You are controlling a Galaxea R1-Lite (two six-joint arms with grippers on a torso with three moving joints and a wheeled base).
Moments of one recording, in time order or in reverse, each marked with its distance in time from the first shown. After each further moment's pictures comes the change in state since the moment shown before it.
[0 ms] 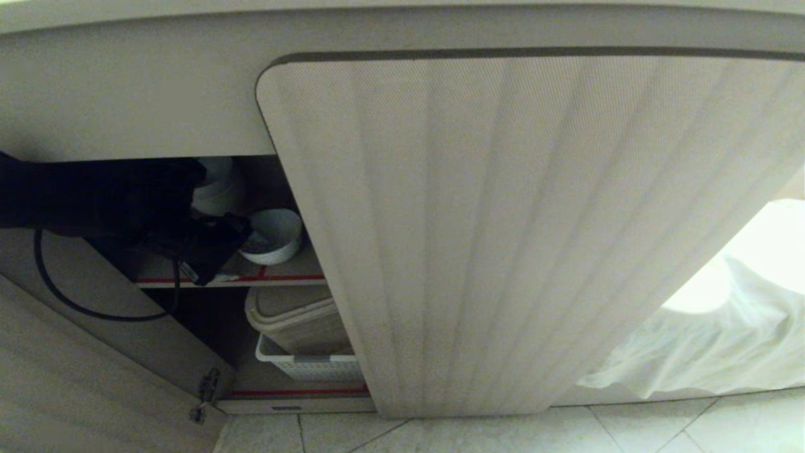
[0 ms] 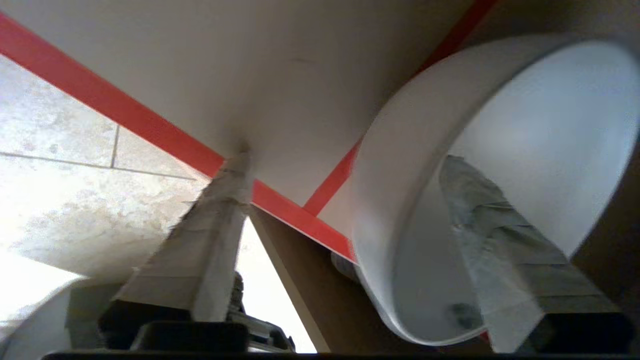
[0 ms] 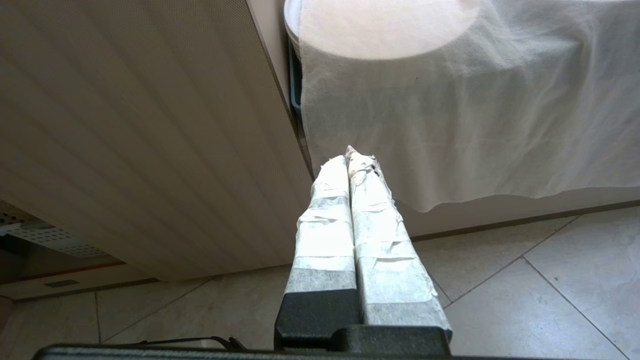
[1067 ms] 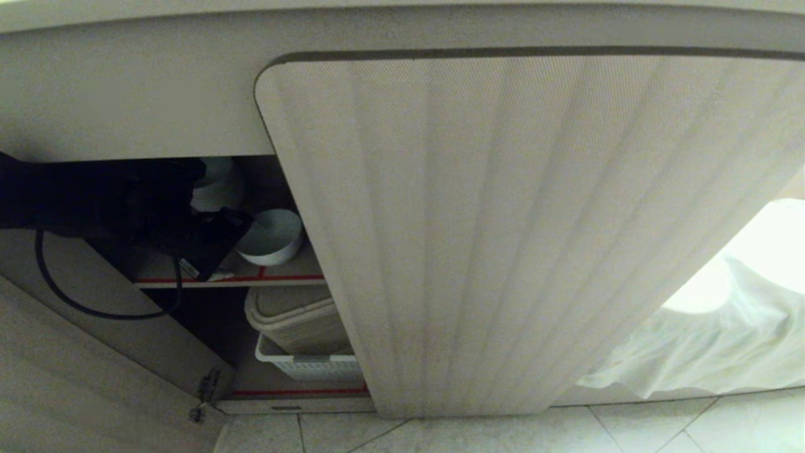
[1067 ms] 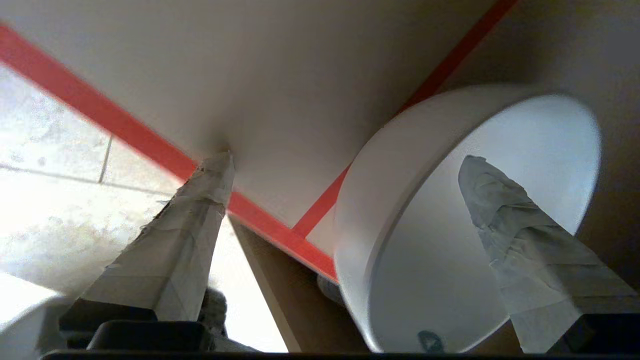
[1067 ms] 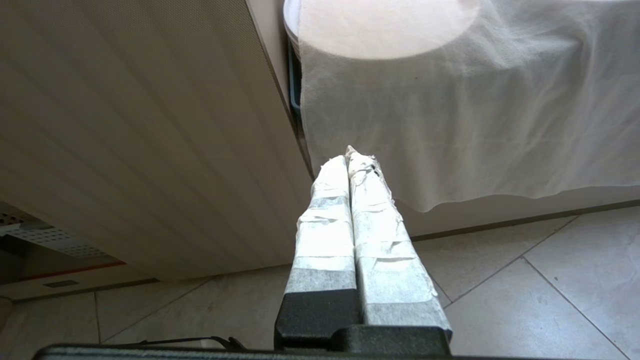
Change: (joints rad) left arm -0.006 -0.013 0.017 -0.056 0.050 -0.063; right arm 0.000 0.000 0.000 0.000 0.000 0.000
